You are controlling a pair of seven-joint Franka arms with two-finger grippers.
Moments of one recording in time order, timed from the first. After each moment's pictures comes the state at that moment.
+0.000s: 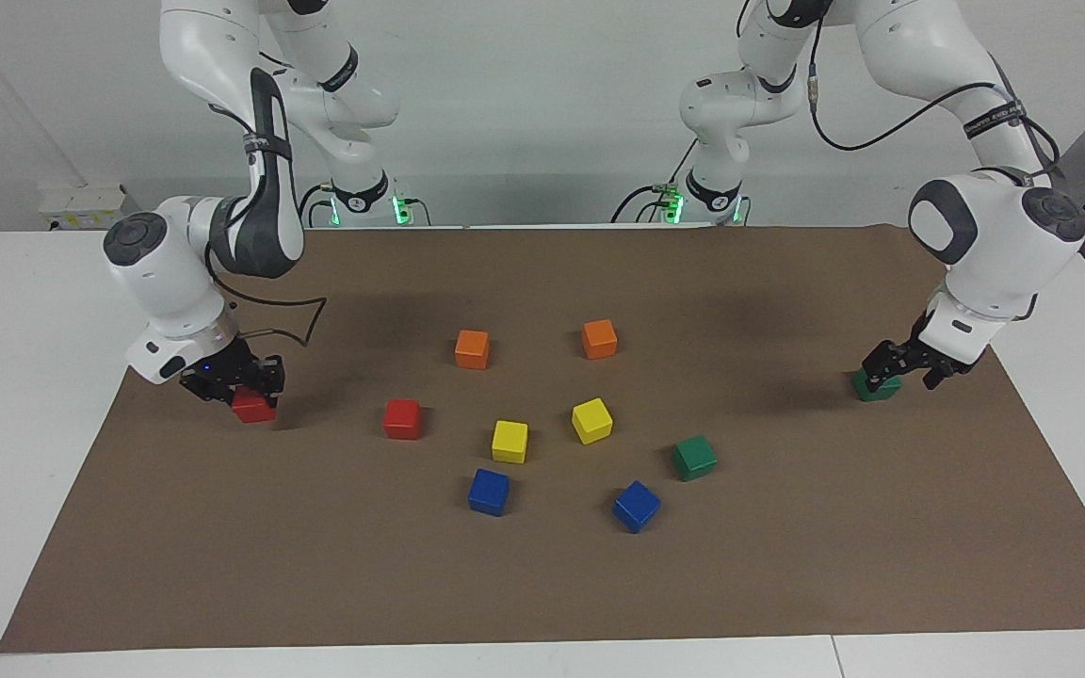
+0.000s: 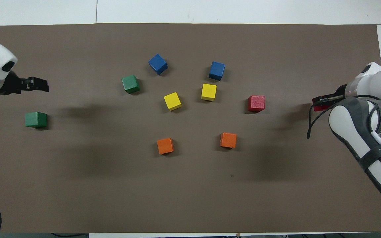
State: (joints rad) left arm 0.06 0.25 -0.03 -1.75 -0.01 2.08 0.01; right arm -0.11 0.20 -0.01 -2.05 0.03 2.31 -0.24
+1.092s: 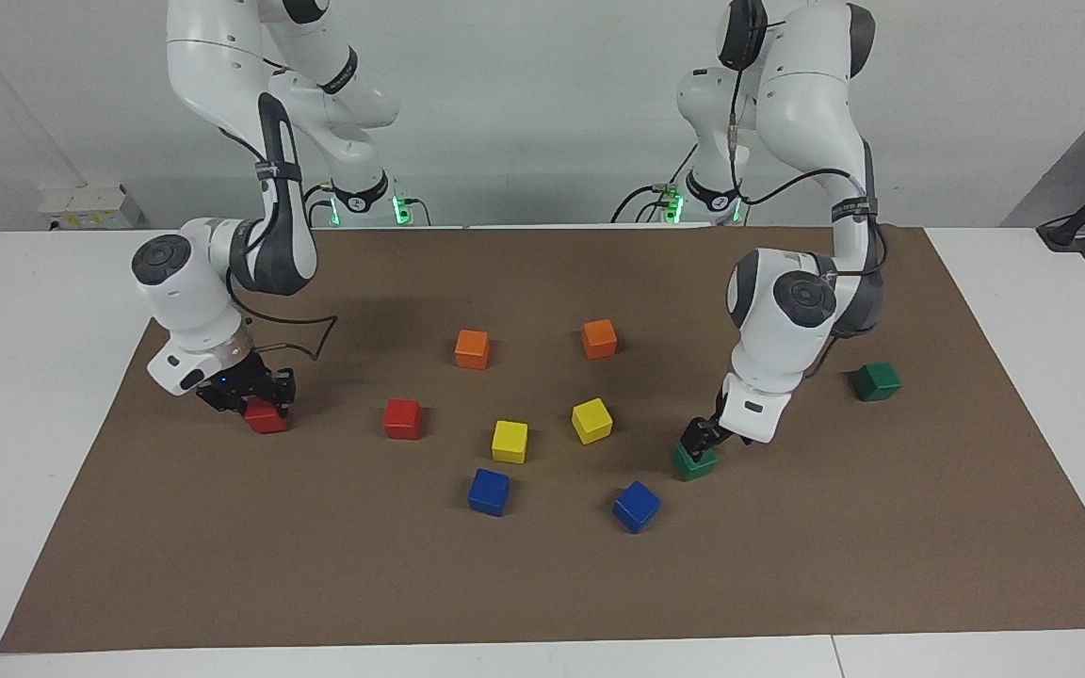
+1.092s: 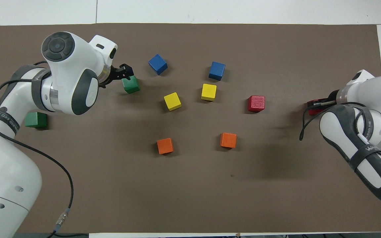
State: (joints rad) left arm -0.27 0.49 -0.03 -1.64 -0.01 2.23 -0.55; right arm -0.11 0.24 -0.01 -2.11 0.03 2.43 -0.24
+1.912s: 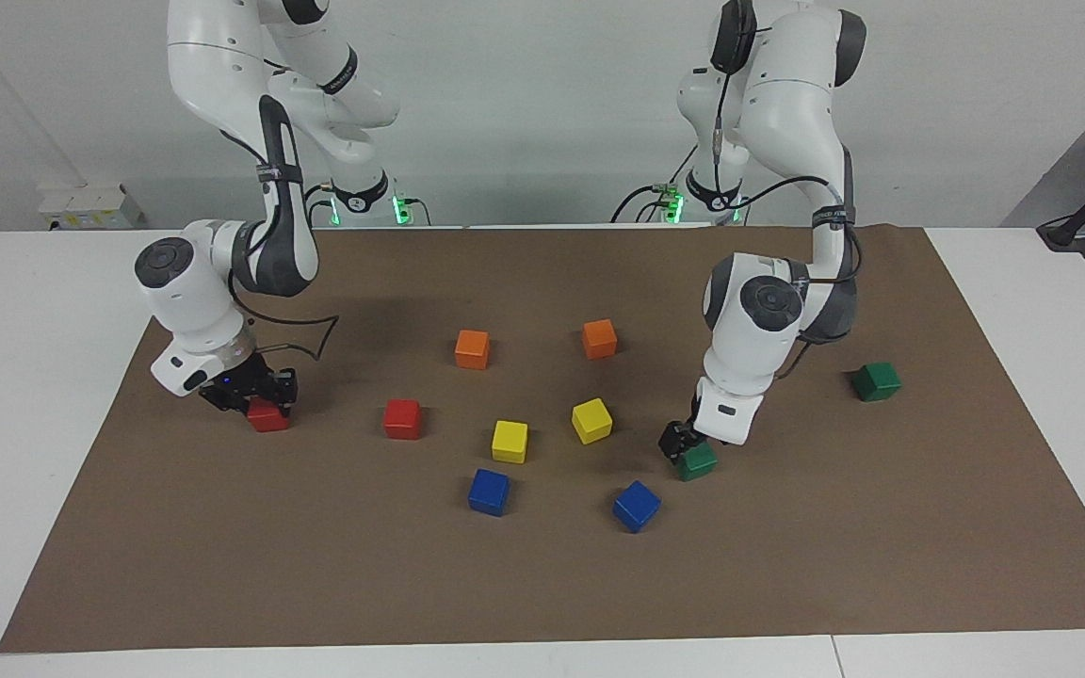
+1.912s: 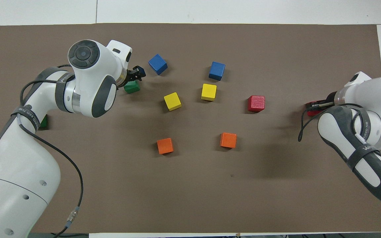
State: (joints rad) left arm -0.32 0.52 -0.03 -1.65 0.03 2.28 -0.64; right arm -0.11 0.25 -0.01 -2.12 0.03 2.44 -0.24
